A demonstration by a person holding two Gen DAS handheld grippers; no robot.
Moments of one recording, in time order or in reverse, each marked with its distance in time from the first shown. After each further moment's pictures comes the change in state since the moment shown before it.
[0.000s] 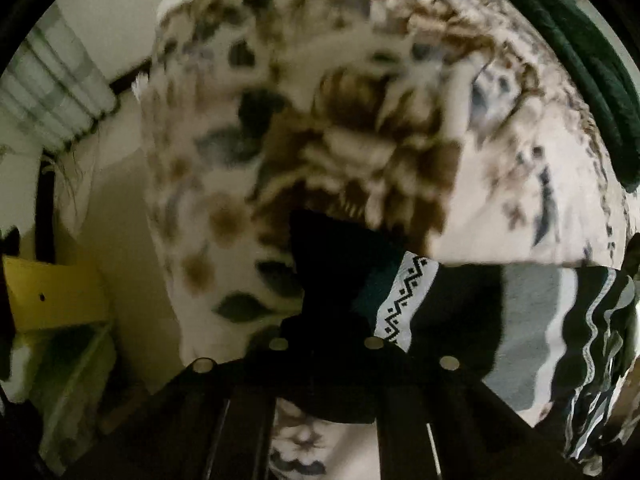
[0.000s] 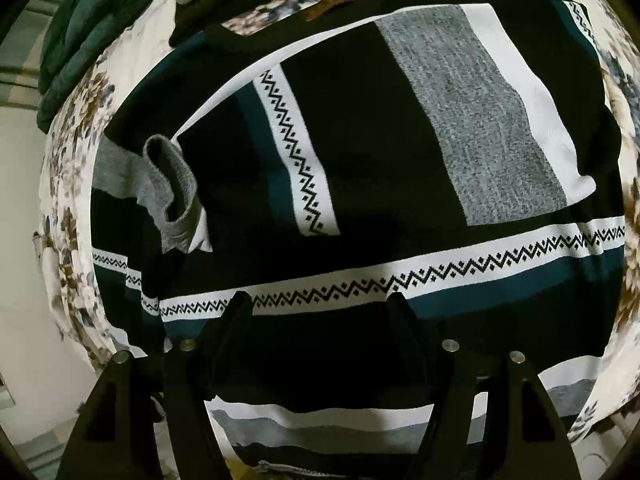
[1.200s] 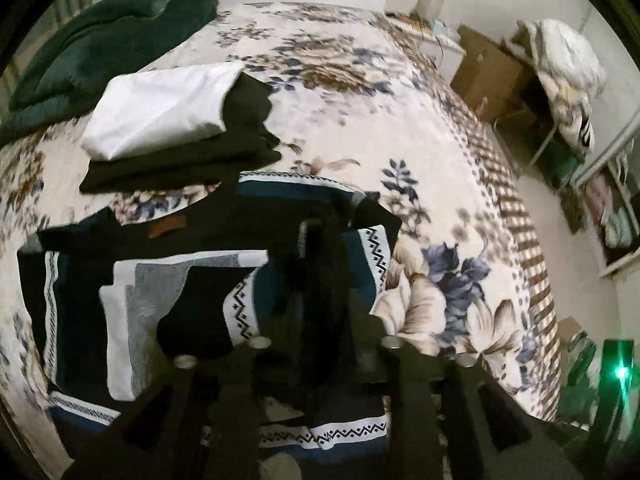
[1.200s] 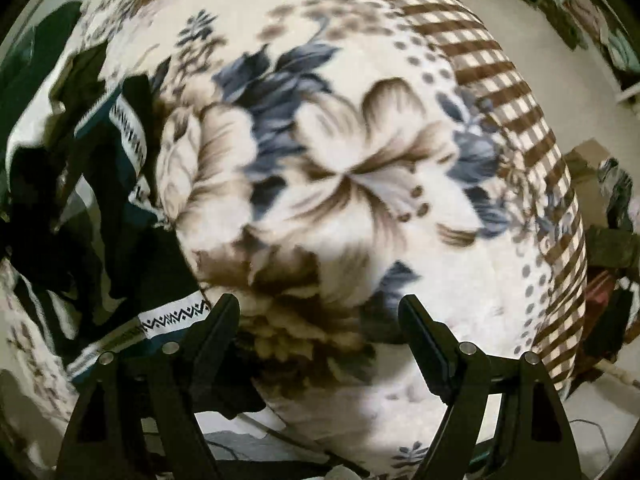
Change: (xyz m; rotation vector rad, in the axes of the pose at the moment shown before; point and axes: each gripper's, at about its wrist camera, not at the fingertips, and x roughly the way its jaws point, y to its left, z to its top) left arm -0.119 -0.549 -0.384 1.160 -0.052 -0.423; right arm -0.125 -0.343 0.004 0.321 -0.115 -0.151
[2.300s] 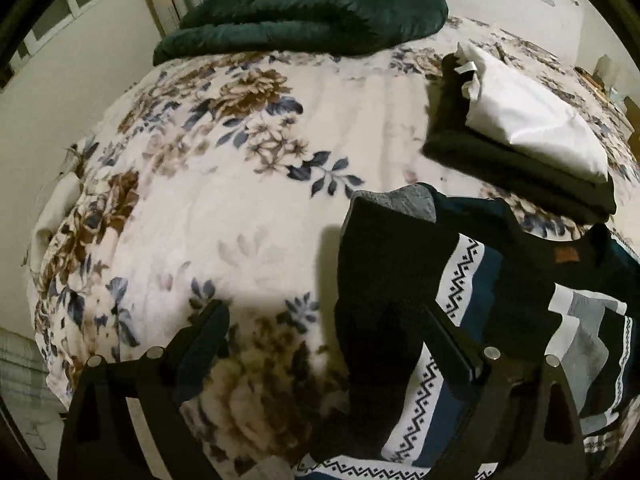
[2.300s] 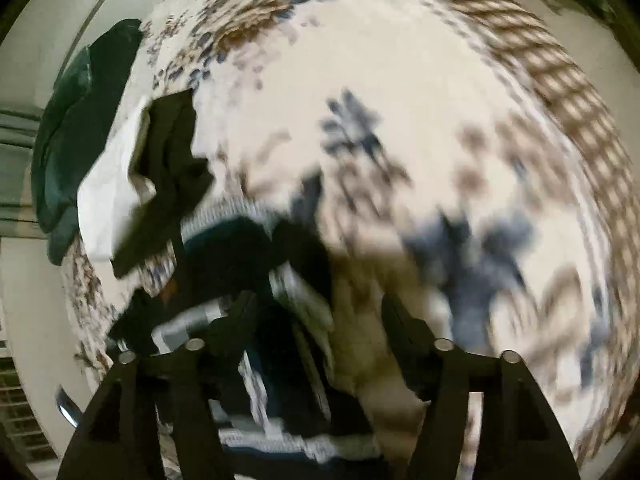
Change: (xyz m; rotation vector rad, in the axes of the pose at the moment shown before) left arm -0.027 0.318 -0.044 -0.309 -0.033 0.471; right arm 0.002 0.137 0.147 -0.080 -0.015 0.292
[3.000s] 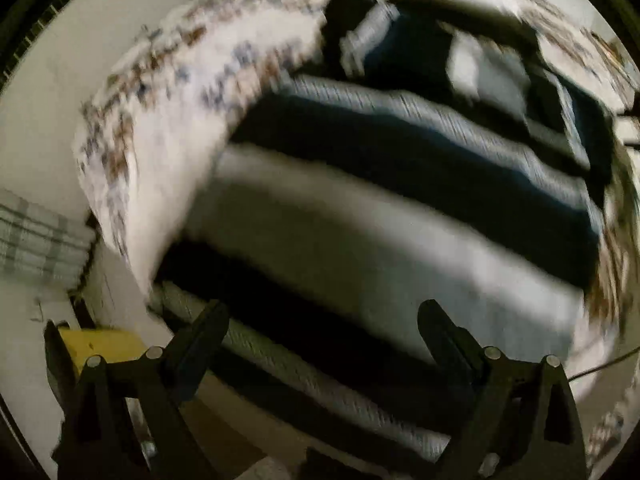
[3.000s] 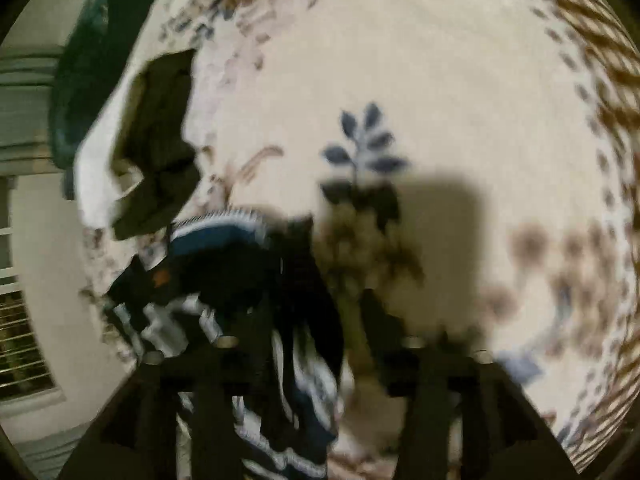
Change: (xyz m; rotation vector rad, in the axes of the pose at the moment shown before) left arm -0.151 -0.100 -0.281 -0.115 0.268 0.077; right arm 0.036 -0.034 0.071 -0.173 0.215 0.100
